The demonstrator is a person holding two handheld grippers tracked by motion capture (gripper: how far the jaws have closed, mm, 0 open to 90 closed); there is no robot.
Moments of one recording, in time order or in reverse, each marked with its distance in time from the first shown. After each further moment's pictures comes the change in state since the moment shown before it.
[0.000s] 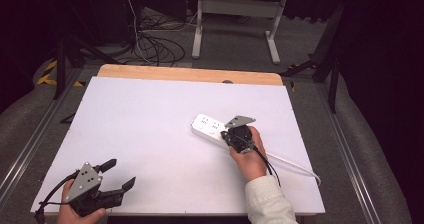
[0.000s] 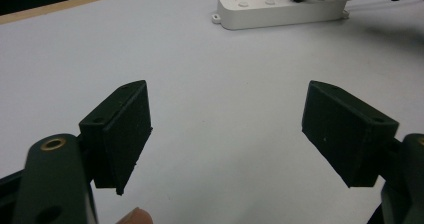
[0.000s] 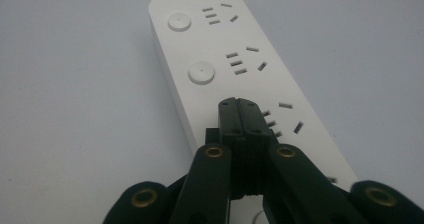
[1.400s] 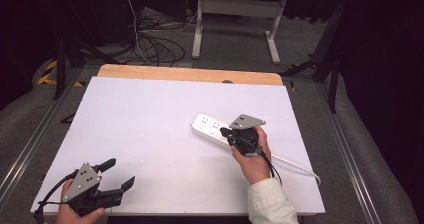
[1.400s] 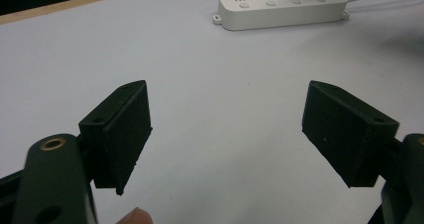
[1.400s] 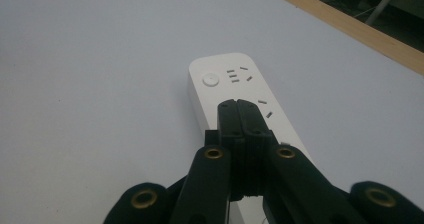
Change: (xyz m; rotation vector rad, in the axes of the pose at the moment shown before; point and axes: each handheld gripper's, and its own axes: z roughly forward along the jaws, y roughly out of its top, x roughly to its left) left arm 0.002 0.000 -0.001 -0.005 -0.003 -0.006; right arm 0.012 0.013 -0.043 -0.152 0.026 -0.040
